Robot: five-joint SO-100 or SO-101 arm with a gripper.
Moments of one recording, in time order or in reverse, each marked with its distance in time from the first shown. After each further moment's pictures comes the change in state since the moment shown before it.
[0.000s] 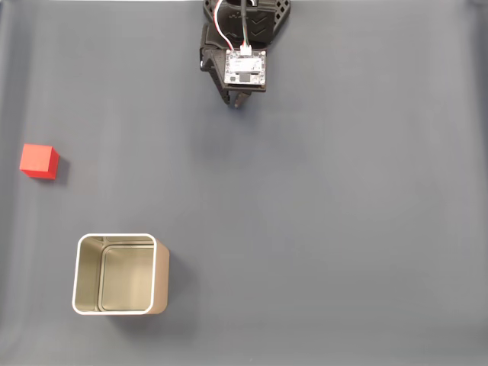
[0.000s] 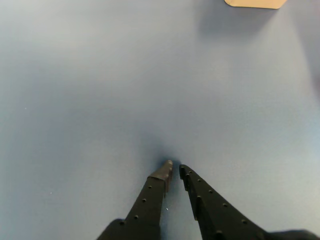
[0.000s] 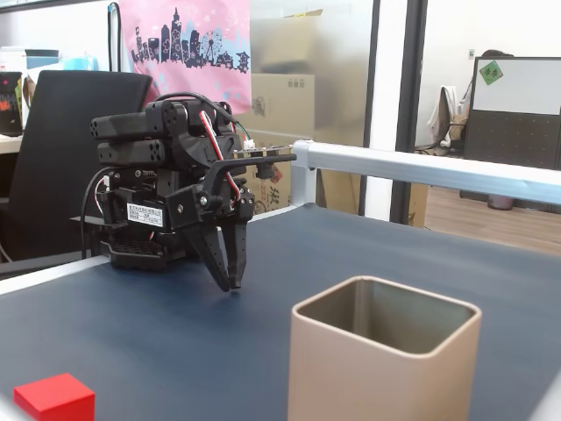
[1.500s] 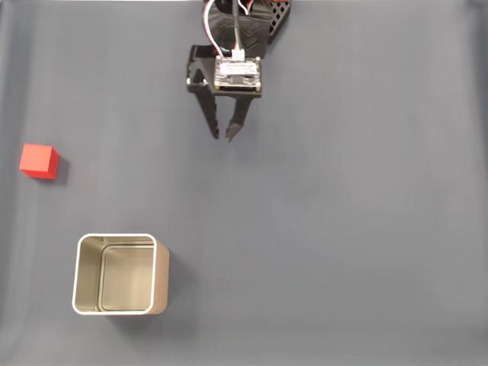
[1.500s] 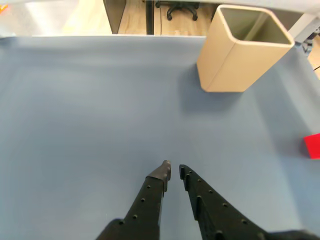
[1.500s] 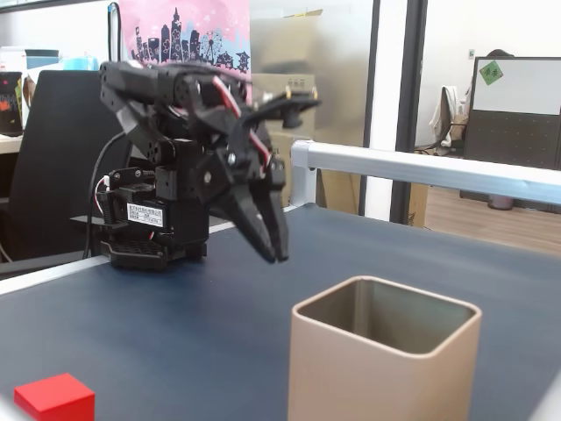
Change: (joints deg) arm 3.9 -37.9 -24.3 -32.3 -3.3
